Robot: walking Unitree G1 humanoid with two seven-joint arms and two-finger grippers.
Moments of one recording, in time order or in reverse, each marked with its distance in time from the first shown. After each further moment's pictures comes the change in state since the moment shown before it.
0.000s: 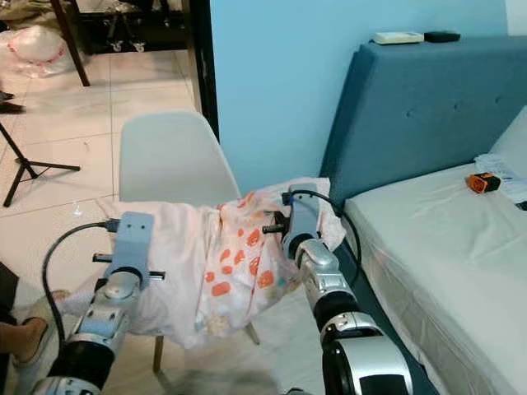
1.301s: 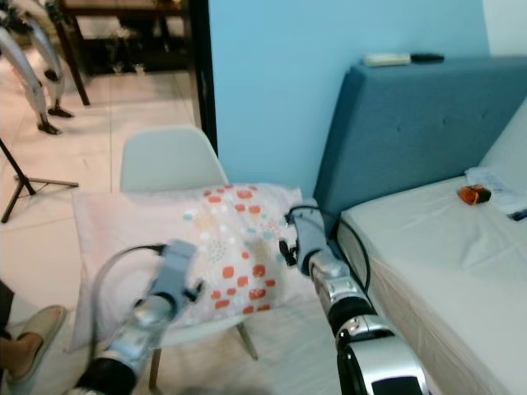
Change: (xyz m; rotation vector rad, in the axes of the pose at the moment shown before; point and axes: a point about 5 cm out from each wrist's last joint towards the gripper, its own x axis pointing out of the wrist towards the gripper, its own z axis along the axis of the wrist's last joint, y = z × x) left arm -0.031 -0.085 -0.043 0.132 0.107 -0.441; right arm -0.023 -0.039 -0.050 -0.228 0.373 -0.139
